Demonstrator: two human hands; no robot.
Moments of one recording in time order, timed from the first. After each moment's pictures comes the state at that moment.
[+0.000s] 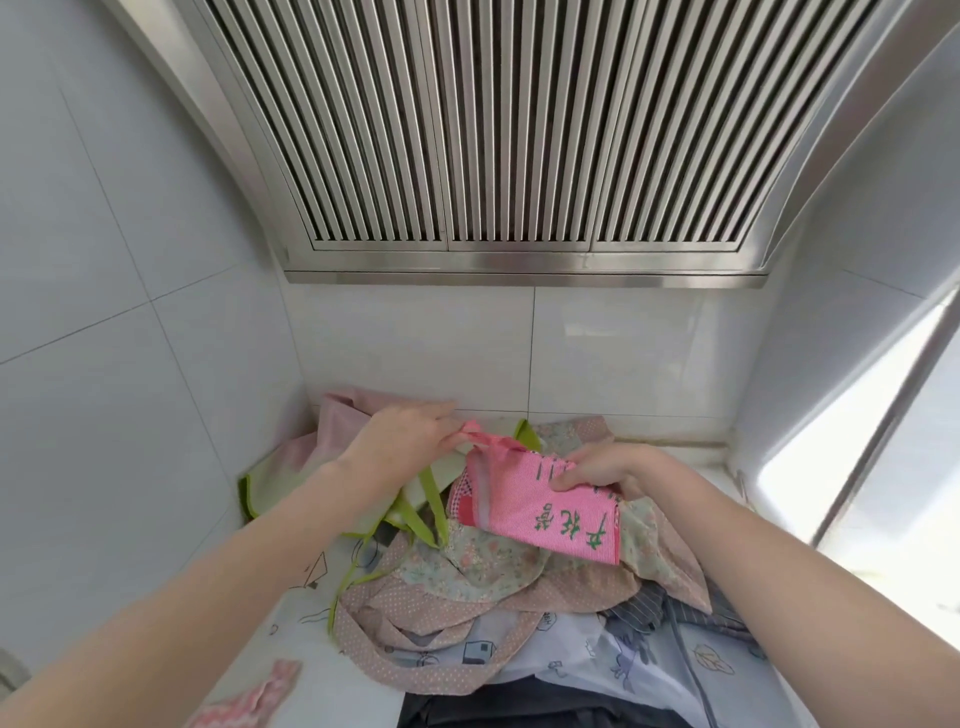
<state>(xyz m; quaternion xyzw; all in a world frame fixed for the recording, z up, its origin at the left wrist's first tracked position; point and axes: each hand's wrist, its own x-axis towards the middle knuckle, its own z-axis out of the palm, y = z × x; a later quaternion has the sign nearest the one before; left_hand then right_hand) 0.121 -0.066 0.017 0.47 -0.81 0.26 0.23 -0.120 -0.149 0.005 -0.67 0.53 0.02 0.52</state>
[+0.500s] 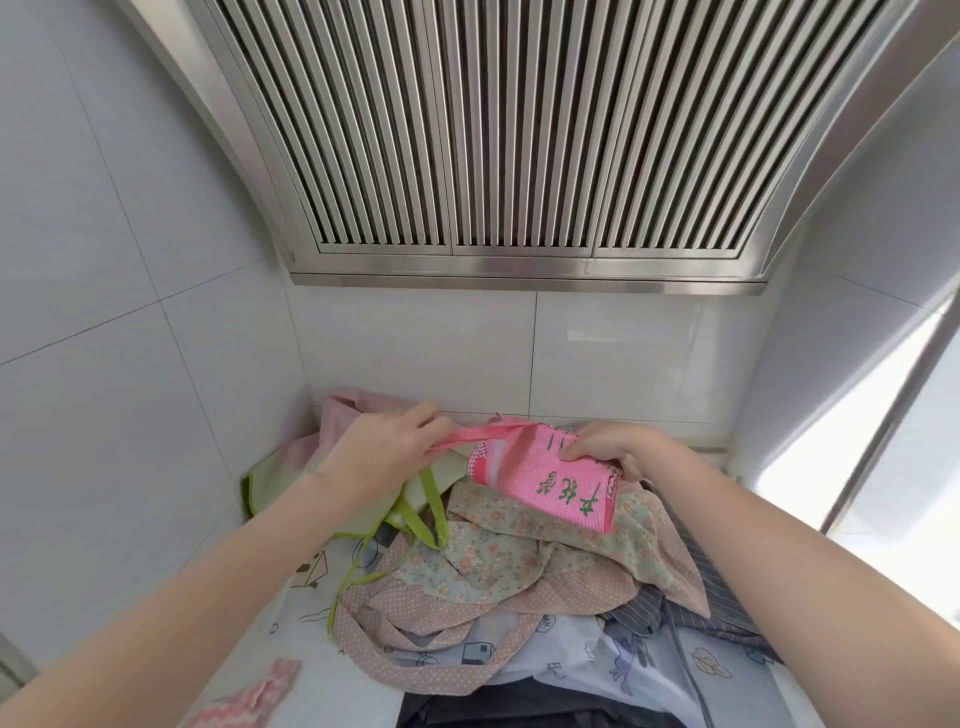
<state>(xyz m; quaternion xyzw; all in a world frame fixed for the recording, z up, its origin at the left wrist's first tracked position) 0.130 -0.034 0.028 0.45 -0.80 0.35 0.18 -0.118 -0.161 0.020 -0.62 0.58 -0.06 0.53</state>
